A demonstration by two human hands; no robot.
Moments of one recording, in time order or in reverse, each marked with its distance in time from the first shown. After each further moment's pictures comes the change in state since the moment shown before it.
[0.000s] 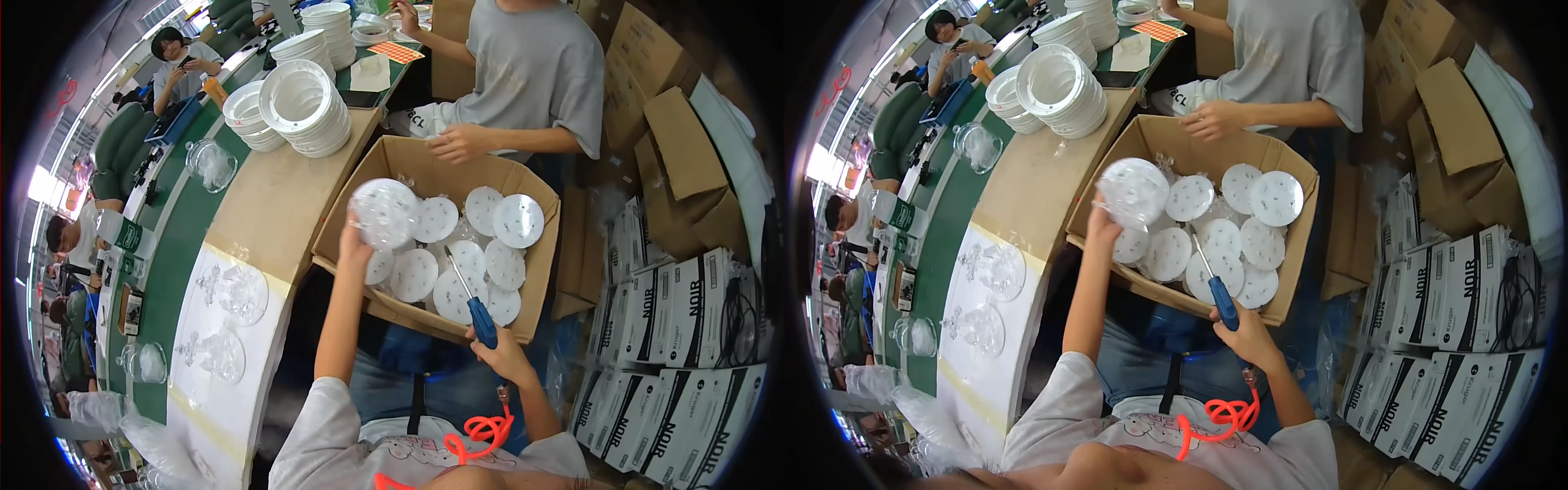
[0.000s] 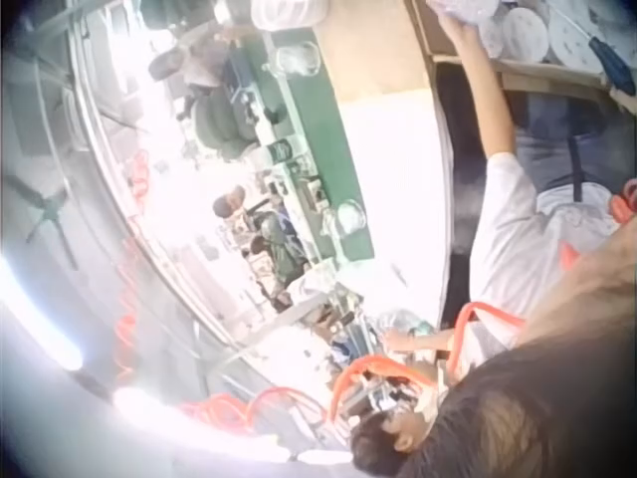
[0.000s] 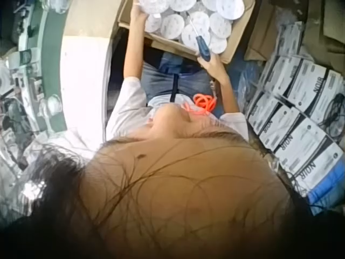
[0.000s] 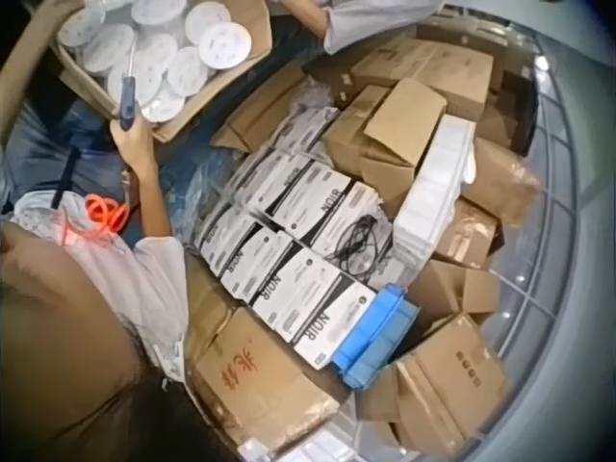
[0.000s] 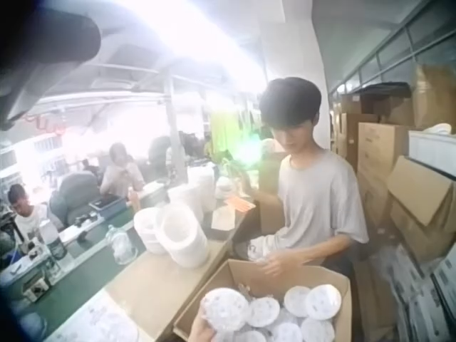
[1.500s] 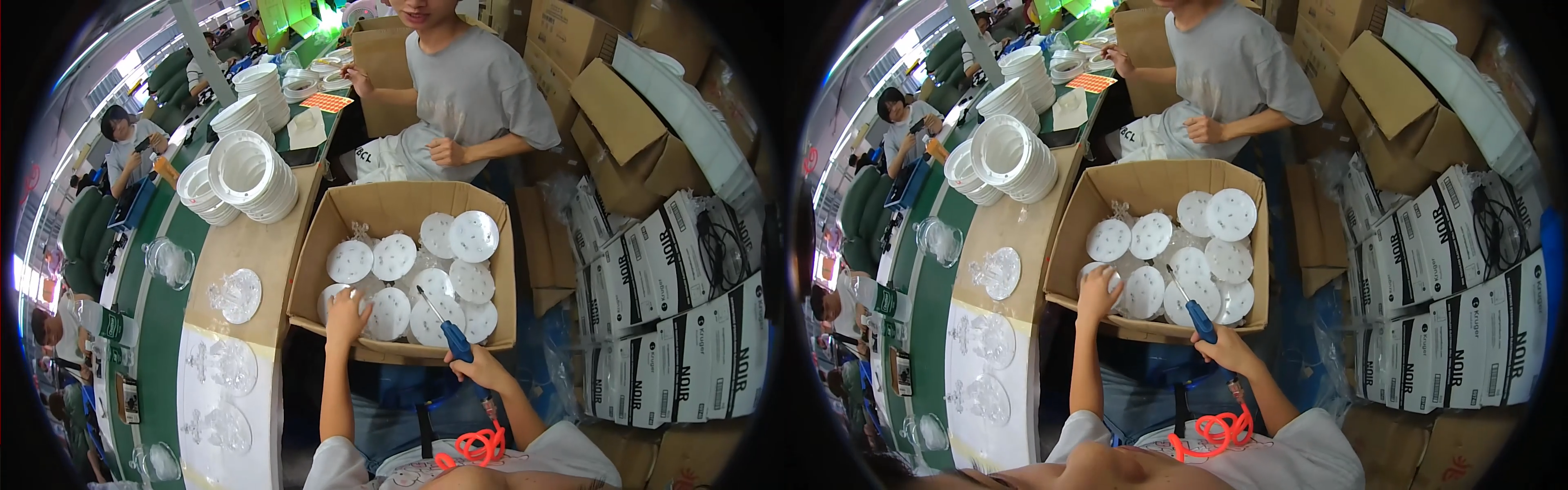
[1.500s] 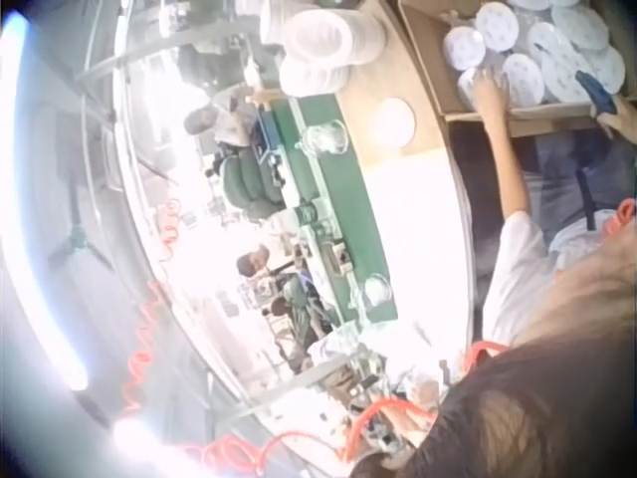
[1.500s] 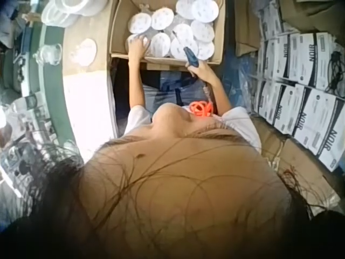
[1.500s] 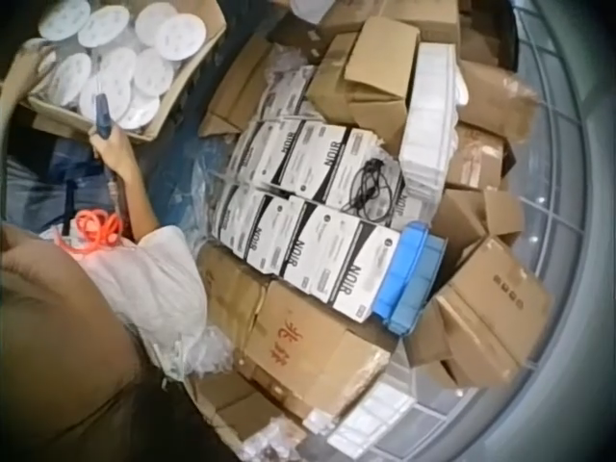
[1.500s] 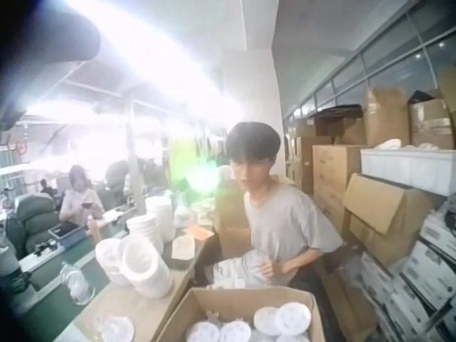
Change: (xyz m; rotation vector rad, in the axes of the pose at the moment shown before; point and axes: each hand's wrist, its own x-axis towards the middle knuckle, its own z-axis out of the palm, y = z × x) left_hand -0.068 -0.018 -0.002 2.190 -0.397 0.740; right_hand 0.003 0.024 0.021 0.230 0.047 0.141
